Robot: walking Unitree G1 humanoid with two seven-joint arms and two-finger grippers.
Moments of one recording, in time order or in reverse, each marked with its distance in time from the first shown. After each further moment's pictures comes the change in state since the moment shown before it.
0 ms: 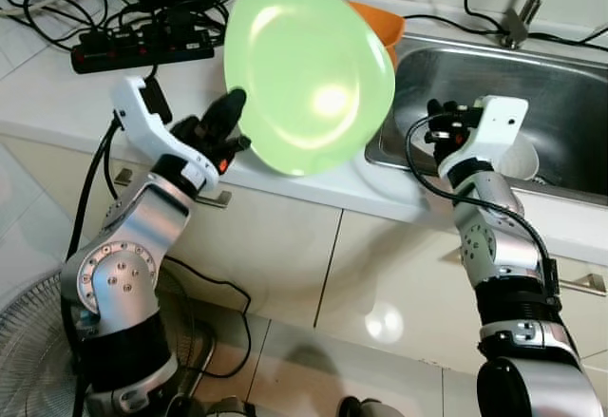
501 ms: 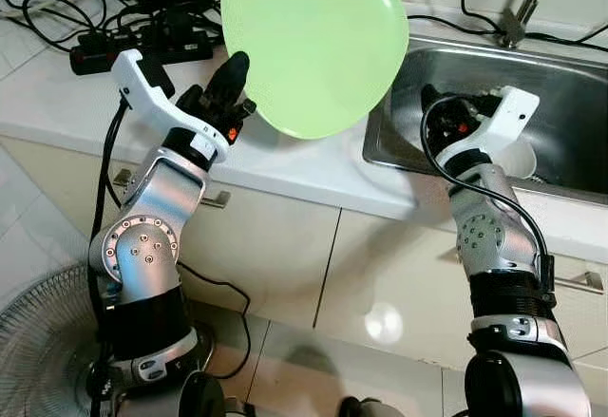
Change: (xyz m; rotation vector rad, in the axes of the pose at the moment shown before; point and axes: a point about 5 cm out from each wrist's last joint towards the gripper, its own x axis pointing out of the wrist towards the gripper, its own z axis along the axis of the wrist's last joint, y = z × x) left arm 0.020 -0.003 0.001 -0.066 -0.058 -0.023; right arm 0.005 0.010 0.011 0.308 -0.026 0.074
